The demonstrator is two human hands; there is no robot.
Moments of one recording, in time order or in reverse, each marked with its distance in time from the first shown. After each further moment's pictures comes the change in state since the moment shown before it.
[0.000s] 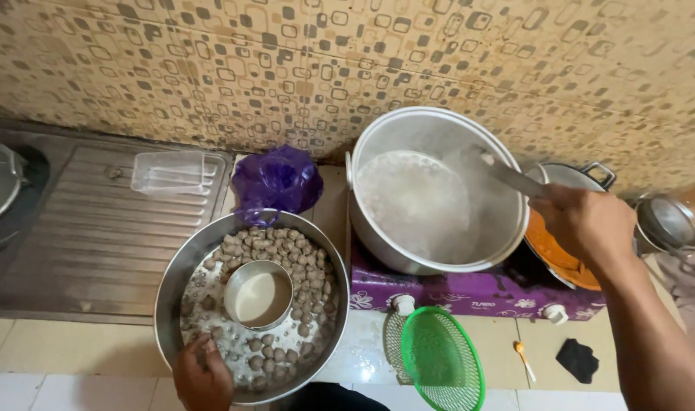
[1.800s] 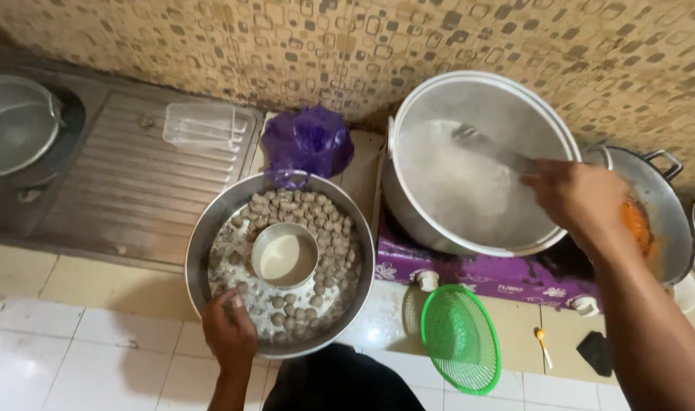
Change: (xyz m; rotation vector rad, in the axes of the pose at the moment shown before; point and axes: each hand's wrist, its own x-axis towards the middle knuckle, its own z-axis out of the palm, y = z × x) left_hand 0.007 0.035 -0.016 -0.086 -0.018 0.062; right_hand 0.034 -0.045 0.056 0.060 0.042 -0.247
